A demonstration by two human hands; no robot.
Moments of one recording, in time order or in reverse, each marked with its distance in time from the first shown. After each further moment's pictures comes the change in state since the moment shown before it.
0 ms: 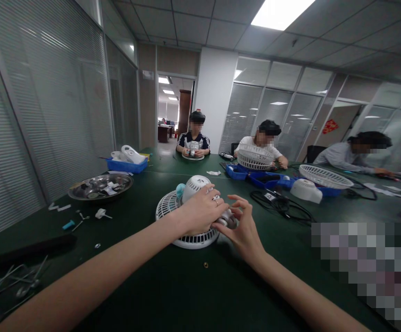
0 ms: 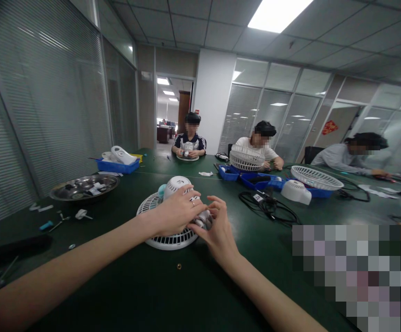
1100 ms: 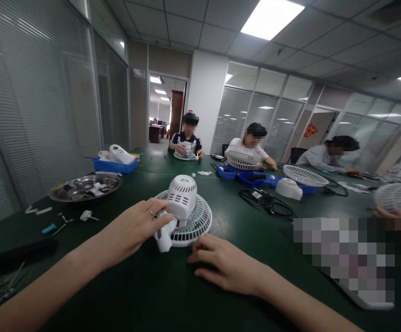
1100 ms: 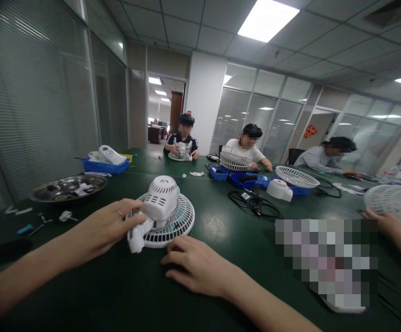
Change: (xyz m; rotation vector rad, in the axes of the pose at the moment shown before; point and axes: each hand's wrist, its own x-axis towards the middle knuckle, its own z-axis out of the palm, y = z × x) left_hand -0.119 -0.006 -0.030 -0.082 -0.045 -0.218; right_hand -0.016 -0.060 -0.027 -0.046 -0.812 -0.295
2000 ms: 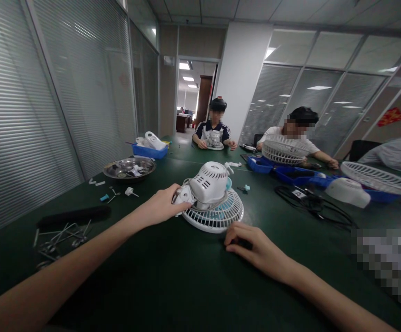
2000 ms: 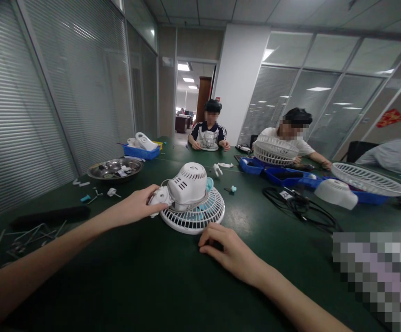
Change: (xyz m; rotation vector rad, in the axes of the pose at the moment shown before) left_hand -0.005 -0.015 0.006 -0.786 -0.238 -0.840; right_hand 0.010 0.032 0.013 0.357 -0.024 0.164
